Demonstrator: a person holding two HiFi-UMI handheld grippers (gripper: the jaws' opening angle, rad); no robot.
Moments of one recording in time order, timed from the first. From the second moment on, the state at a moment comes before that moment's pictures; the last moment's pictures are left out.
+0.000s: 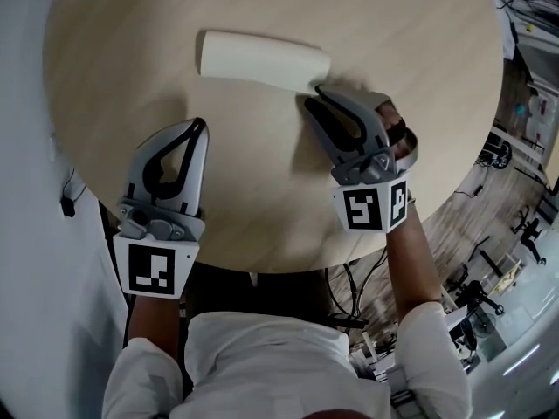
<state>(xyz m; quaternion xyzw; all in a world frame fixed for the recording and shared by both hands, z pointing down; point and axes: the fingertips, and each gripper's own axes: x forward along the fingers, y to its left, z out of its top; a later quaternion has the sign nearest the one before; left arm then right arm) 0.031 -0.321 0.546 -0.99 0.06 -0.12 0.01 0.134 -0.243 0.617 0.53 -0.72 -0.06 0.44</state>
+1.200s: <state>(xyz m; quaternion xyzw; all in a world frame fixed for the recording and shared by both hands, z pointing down) 0.059 -0.323 0.539 -0.99 0.05 -0.11 0.01 0.143 -0.247 0.602 0.53 -0.72 -0.09 0.43</state>
